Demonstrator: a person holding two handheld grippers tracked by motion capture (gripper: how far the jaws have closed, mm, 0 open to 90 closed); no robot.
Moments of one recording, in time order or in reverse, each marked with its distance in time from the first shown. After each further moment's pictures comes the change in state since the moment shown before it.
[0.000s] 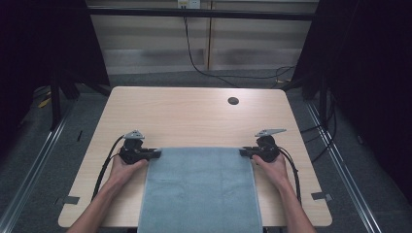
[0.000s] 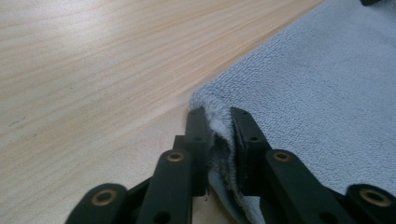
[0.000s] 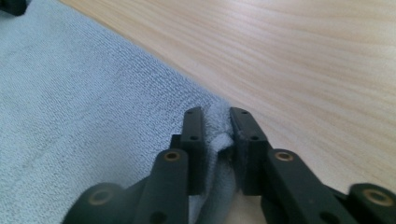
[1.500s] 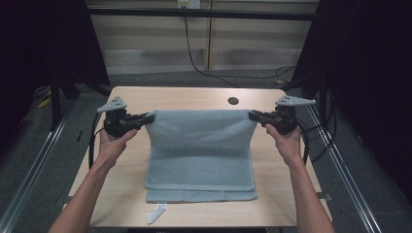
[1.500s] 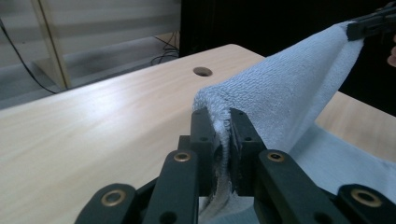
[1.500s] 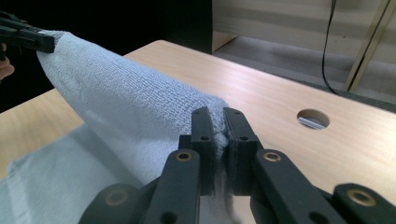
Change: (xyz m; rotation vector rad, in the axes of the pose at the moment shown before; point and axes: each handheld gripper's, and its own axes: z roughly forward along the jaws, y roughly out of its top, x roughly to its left) left arm -0.023 0.081 -0.078 -0.331 0.017 0.111; right arm 0.018 0.088 -0.090 -0.328 -0.013 -0.105
